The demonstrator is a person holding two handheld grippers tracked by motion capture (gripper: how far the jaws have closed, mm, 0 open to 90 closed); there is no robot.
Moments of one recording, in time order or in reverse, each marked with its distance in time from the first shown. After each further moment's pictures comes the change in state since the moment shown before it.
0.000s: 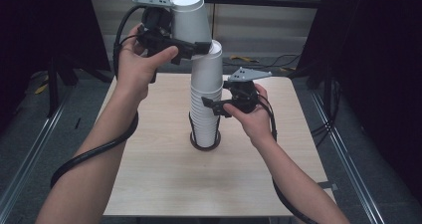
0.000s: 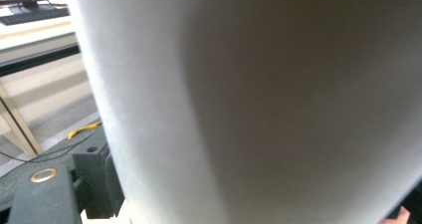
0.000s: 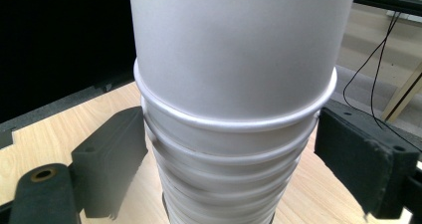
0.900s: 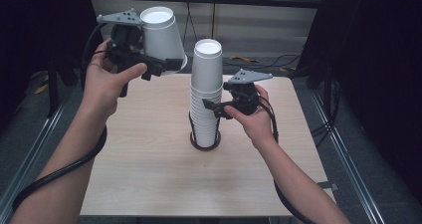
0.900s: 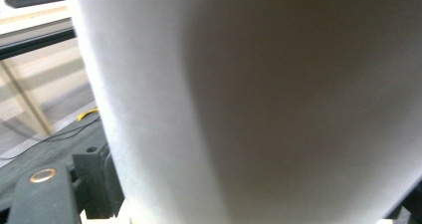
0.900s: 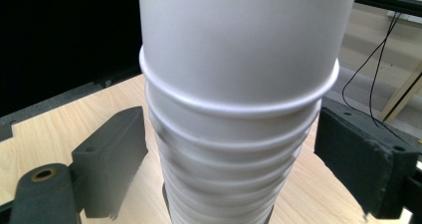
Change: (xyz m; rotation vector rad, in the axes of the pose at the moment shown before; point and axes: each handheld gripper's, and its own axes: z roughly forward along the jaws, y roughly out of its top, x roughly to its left) left arm 0.009 -0.039 -0.051 0.056 0.016 0.014; right arm 0.001 -0.004 -0.003 0.009 0.003 -0.018
